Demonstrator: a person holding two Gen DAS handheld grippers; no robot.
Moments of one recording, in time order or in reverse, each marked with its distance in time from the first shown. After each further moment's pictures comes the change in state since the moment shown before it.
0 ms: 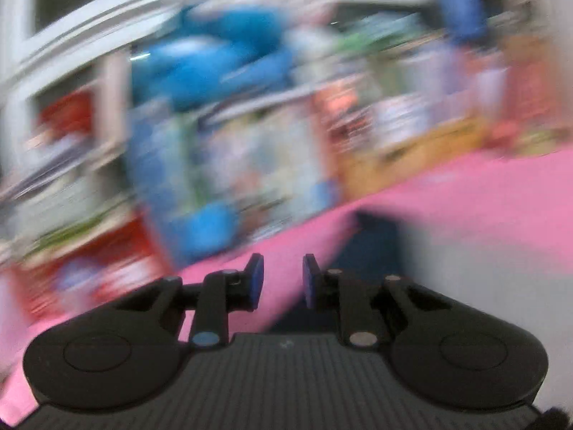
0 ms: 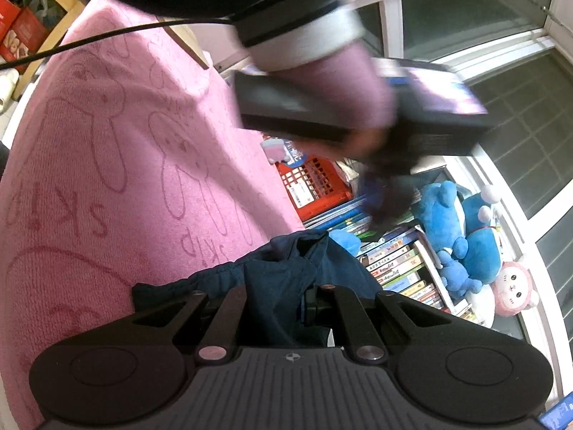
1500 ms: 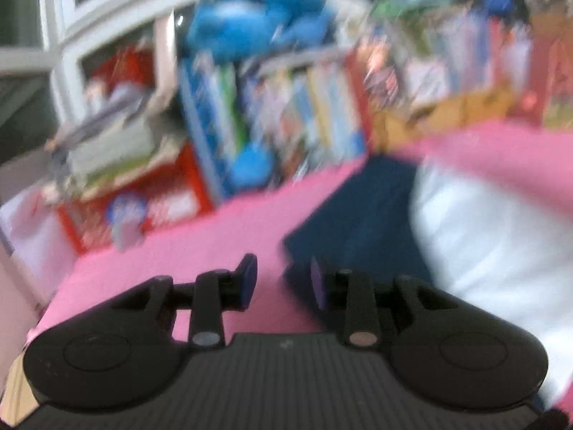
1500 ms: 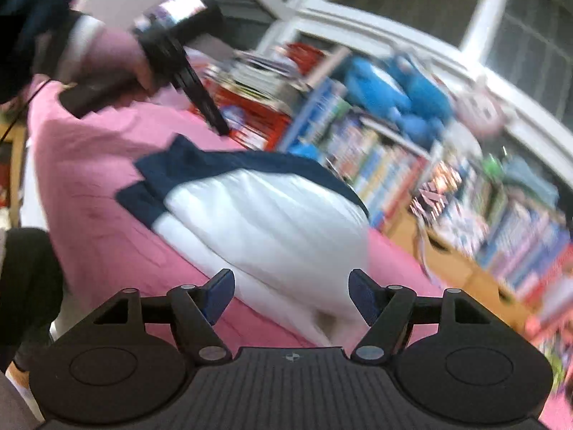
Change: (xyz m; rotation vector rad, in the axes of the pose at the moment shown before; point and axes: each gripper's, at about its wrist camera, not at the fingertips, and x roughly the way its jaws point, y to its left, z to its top) left arm -0.072 -0.012 -0.025 -0.083 0.123 0.208; right arm -0.098 -0.110 -0.123 0.598 0.146 0.086
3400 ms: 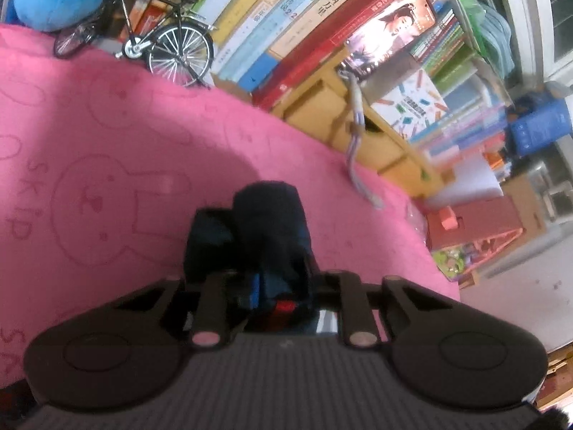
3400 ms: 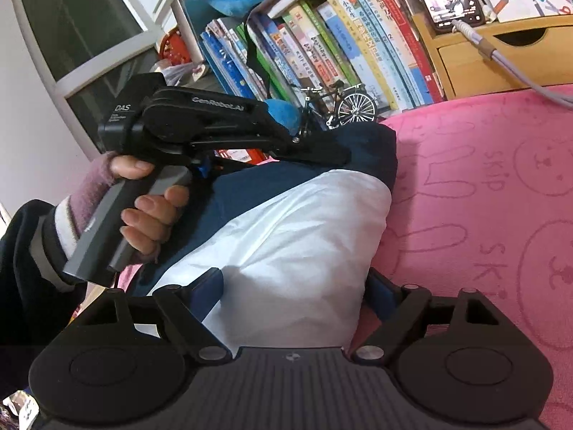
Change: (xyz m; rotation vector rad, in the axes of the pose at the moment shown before) left arm 0.271 -0.006 0.064 -0.752 0.519 -0.681; right arm 0.257 -0.175 -0.009 0.837 0.203 0.581
